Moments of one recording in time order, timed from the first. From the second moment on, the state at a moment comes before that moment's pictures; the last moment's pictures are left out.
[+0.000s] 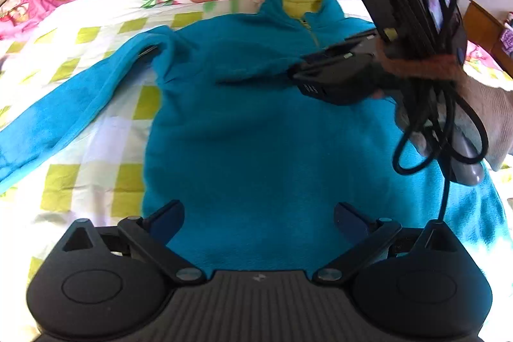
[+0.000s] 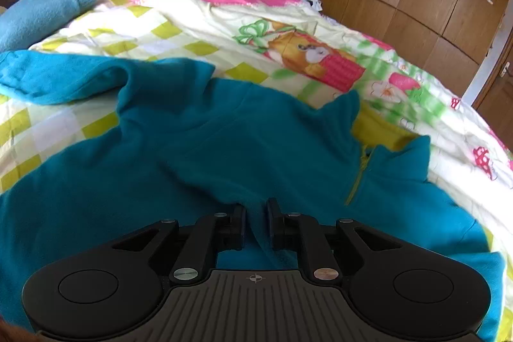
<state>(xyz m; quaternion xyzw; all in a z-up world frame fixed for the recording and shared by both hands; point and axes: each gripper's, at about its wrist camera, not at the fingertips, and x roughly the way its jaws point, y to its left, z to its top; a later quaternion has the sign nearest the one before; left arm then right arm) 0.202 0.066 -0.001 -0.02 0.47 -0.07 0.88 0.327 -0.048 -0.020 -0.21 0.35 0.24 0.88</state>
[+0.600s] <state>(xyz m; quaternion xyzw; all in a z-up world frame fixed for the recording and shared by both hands) 0.197 0.097 0.006 -0.07 0.44 -0.03 0.90 0.347 -0.004 -0.014 -0.20 0.32 0.23 0.90</state>
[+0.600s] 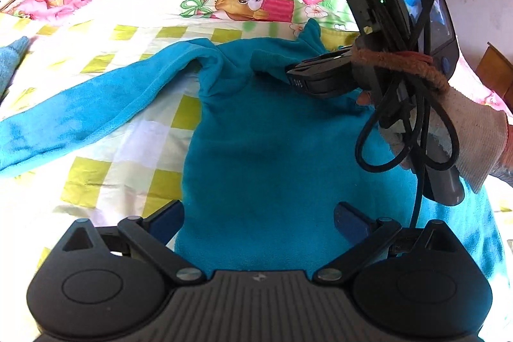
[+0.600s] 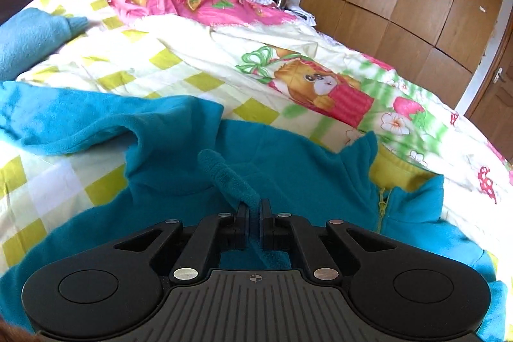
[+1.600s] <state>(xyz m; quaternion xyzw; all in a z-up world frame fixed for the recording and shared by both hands) 0.122 0.238 -0.008 -0.15 0.44 0.12 0.88 0.236 0.269 0.011 -0.31 0.24 0.60 0.70</state>
